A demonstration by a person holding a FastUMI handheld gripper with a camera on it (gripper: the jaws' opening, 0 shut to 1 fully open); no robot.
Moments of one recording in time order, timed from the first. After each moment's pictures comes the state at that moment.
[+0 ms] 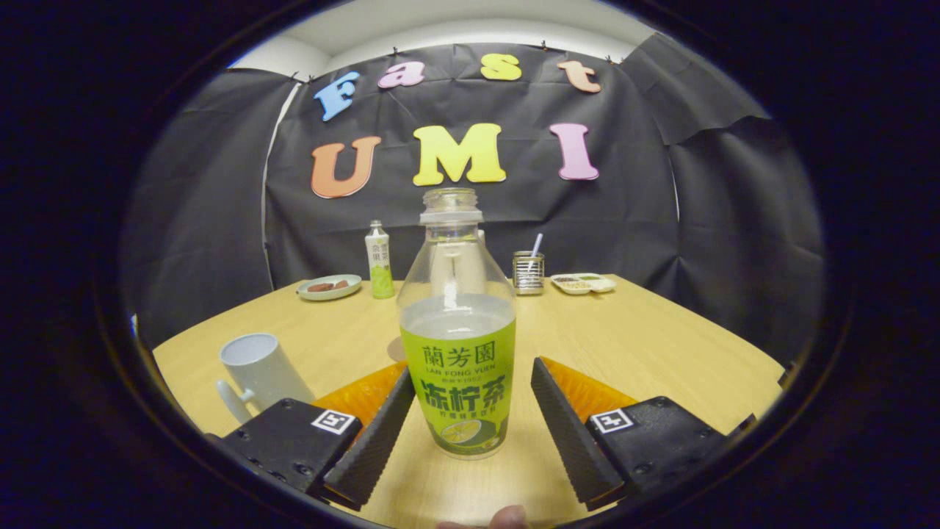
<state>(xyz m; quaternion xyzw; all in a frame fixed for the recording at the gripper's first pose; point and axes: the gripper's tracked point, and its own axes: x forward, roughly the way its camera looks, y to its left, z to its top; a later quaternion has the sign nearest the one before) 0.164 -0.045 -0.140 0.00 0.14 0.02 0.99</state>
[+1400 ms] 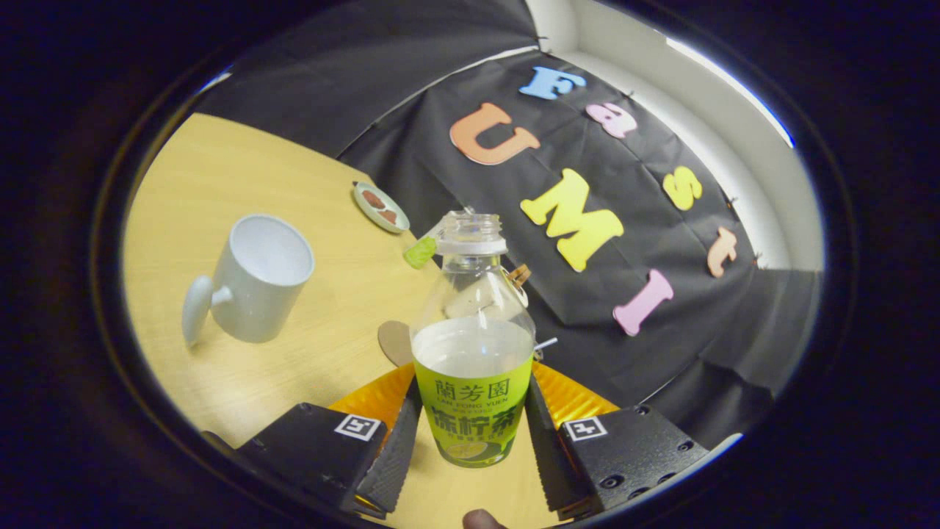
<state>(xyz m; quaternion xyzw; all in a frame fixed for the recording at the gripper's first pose) 0.175 0.007 -0.083 -0.49 0.08 0.04 0.87</state>
